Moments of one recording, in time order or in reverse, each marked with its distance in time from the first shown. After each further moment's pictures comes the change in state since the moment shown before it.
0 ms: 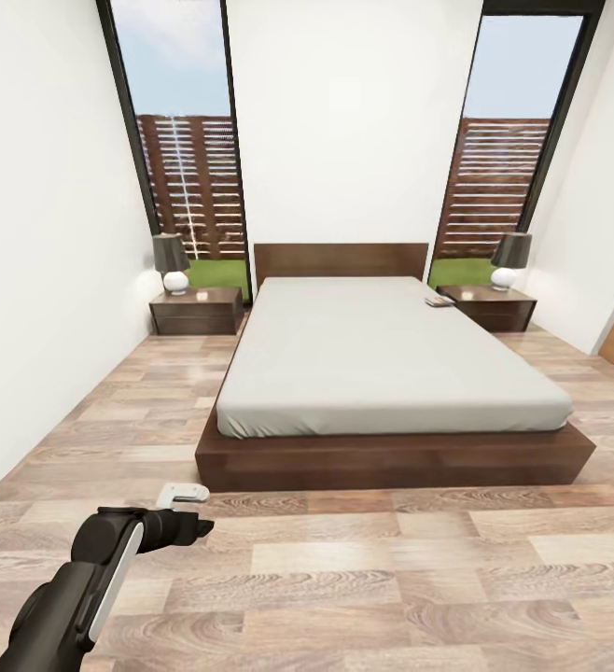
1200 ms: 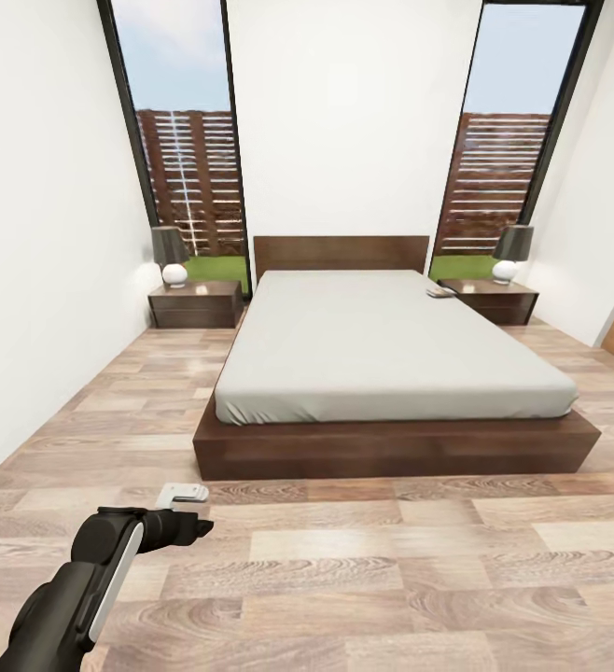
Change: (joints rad) left arm 0.000 0.000 0.000 0.001 -0.003 -0.001 0.005; right arm -0.003 0.006 0.001 -0.001 -0.001 -0.071 0.003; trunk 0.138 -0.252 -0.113
